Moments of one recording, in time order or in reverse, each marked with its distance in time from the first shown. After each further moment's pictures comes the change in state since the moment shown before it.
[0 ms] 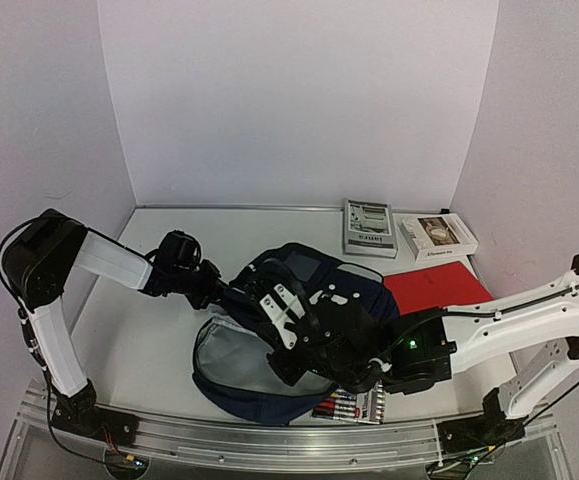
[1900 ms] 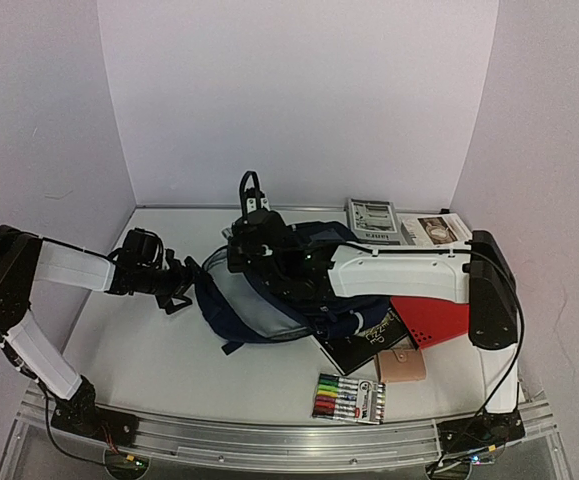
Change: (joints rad) left arm 0.168 -0.249 -0.152 -0.143 0.142 0.319; right arm -0.366 0.555 0.611 0.033 0.050 0.301
